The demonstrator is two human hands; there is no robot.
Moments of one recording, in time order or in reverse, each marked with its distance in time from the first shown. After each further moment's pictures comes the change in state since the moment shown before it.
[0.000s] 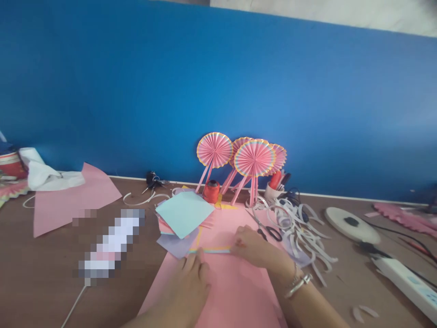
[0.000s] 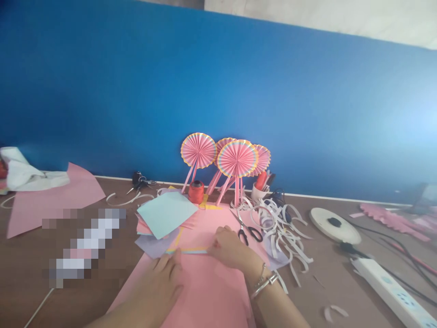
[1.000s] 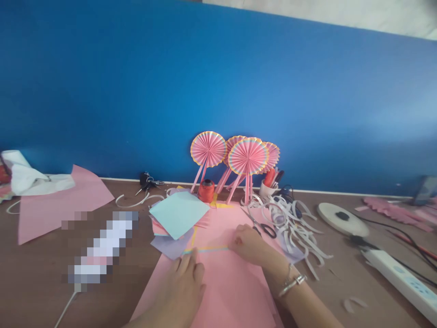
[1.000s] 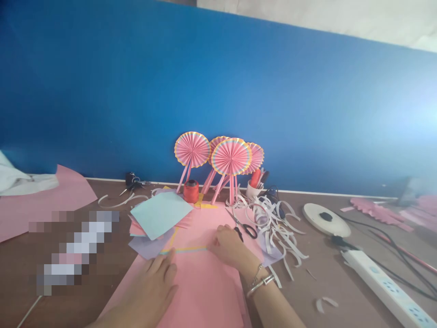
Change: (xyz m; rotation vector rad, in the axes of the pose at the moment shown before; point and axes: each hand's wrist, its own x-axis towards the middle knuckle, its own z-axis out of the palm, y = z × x) left_hand 0.000 0.003 -0.011 -0.115 -0.068 -0.162; right_hand 0.006 0.018 0.019 -0.088 0.093 0.110
